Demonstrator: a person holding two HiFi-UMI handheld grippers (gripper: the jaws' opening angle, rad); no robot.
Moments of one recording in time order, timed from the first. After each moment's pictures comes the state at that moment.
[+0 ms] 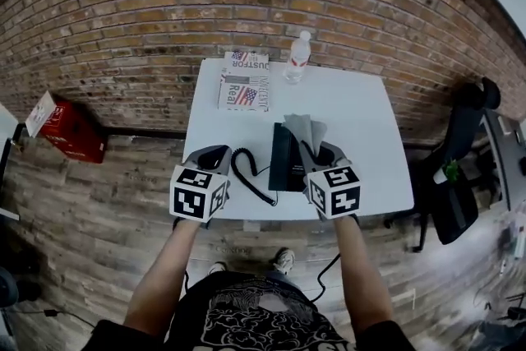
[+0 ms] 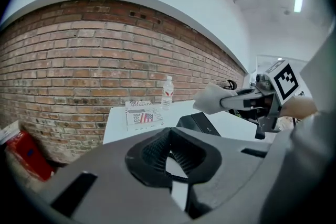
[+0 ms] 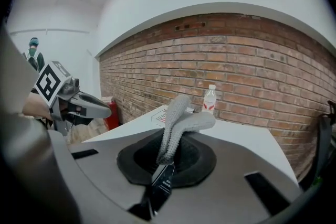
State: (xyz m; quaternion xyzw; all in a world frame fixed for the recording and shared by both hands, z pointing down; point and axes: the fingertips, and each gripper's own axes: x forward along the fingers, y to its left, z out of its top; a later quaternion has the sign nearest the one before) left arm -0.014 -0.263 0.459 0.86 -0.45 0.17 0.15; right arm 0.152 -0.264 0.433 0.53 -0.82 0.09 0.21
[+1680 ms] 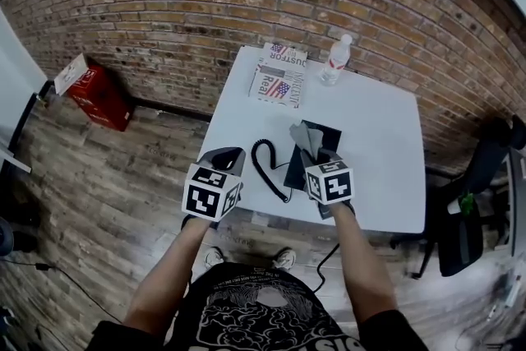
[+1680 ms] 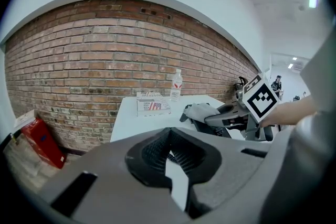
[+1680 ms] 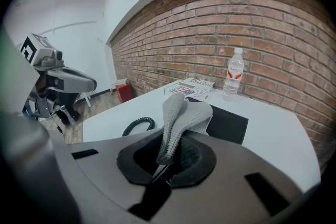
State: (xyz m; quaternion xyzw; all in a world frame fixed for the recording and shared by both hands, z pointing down) left arm -0.031 -0.233 0.483 0.82 -0.51 0.19 0.18; right arm 0.122 -0.283 0.538 0.43 -0.84 0.15 0.30
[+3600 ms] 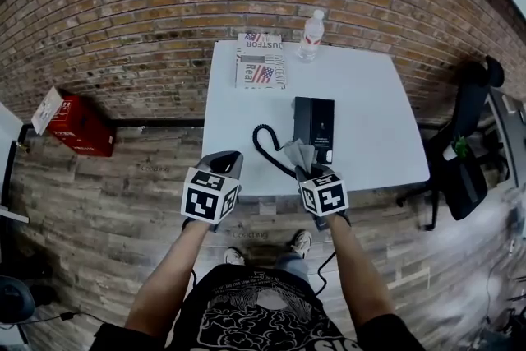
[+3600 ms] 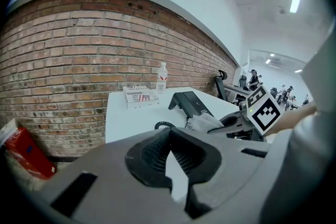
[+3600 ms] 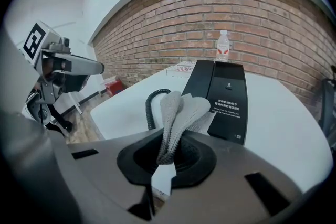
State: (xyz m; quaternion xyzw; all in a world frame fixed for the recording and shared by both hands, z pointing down) left arm -0.052 -0.198 0.505 0.87 -0.40 0.21 0.17; right arm 0.100 -0.183 0.592 0.49 -0.78 0.22 0.30
